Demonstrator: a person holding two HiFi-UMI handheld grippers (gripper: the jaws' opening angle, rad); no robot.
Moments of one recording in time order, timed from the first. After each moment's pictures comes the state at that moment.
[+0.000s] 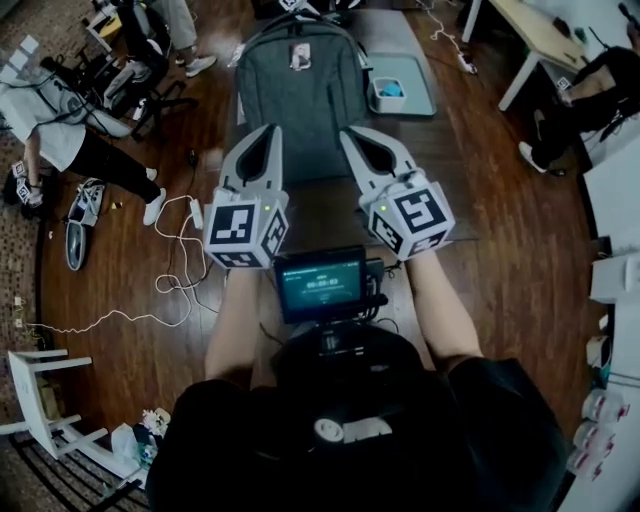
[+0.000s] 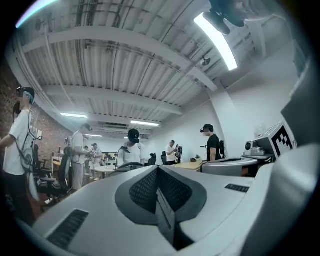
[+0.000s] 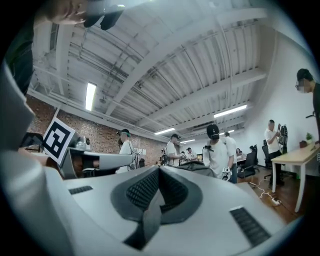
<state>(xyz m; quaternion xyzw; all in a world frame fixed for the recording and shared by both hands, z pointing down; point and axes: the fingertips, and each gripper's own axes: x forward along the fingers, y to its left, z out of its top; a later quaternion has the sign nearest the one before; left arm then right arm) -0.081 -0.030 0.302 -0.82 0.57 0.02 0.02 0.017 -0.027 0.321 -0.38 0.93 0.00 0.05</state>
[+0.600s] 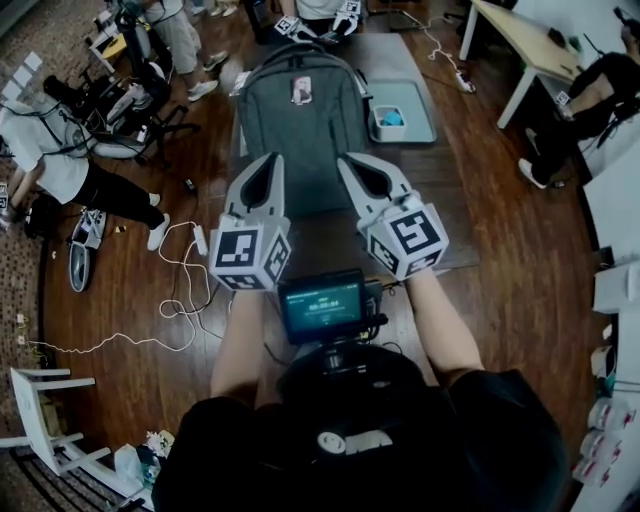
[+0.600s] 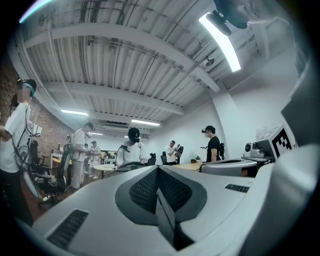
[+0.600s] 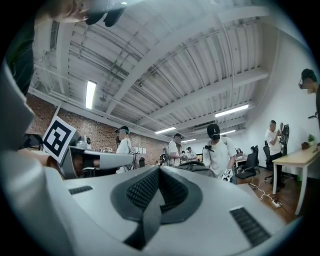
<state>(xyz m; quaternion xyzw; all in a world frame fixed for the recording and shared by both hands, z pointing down) -0.088 -0.053 0.306 -0.82 0.57 0.02 0.01 0.007 -0.051 0.320 -0.37 0.93 0.01 0.04</state>
